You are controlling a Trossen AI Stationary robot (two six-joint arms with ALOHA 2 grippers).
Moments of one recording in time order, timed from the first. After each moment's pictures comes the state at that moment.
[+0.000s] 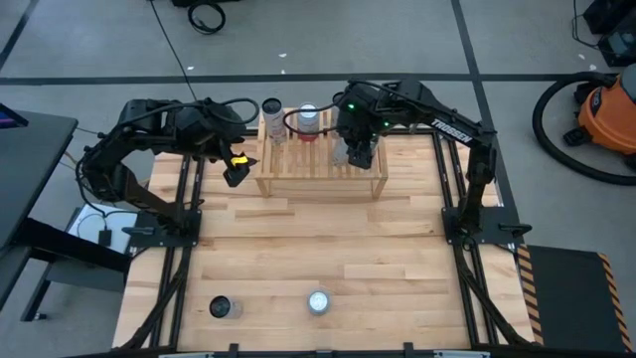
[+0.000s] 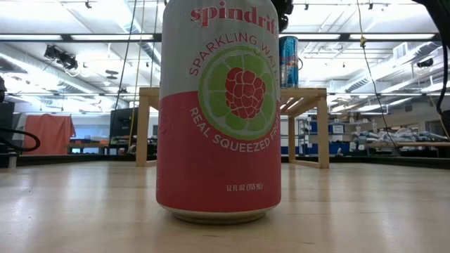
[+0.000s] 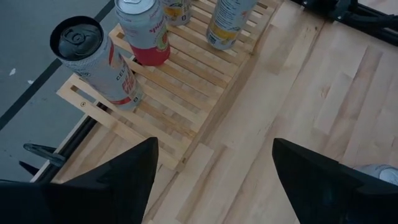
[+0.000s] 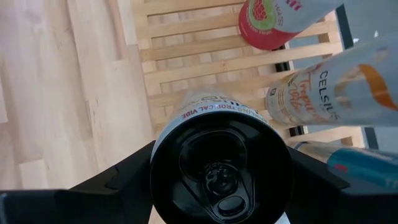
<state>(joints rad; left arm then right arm) 0.11 1.46 2.14 -1.57 -0.27 -0.36 -0.32 1.84 2.24 -1.50 0.05 -0.15</state>
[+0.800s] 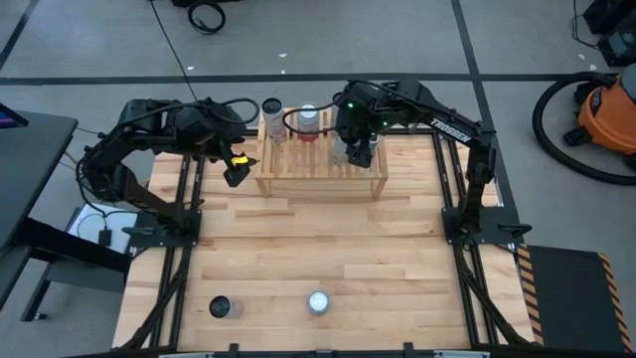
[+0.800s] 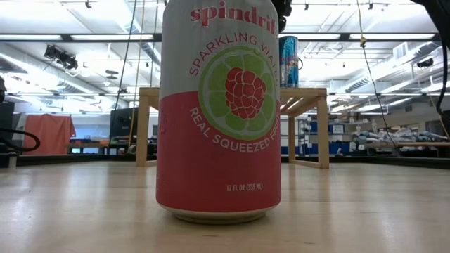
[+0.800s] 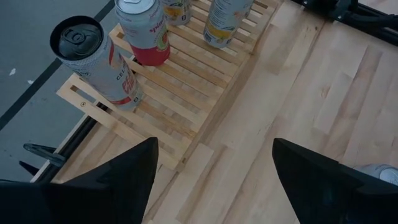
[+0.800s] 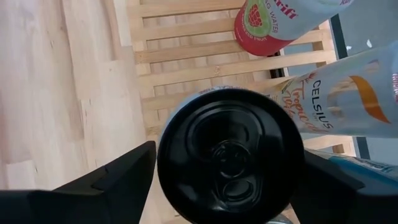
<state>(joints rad) 0.11 1.46 2.14 -1.57 -0.27 -0.35 -0.33 1.85 2.24 -1.48 0.05 -0.19</state>
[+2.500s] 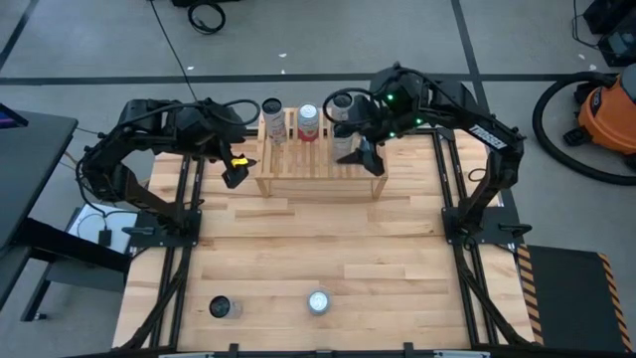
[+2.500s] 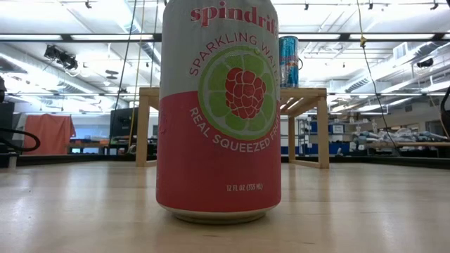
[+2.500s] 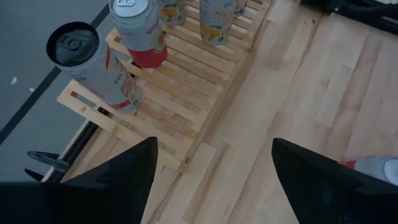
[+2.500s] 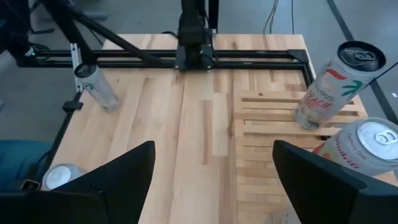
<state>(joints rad) 0.11 1.46 2.14 -1.57 -0.26 -0.30 -0.22 1.68 2.24 -1.20 -0.27 -0.15</state>
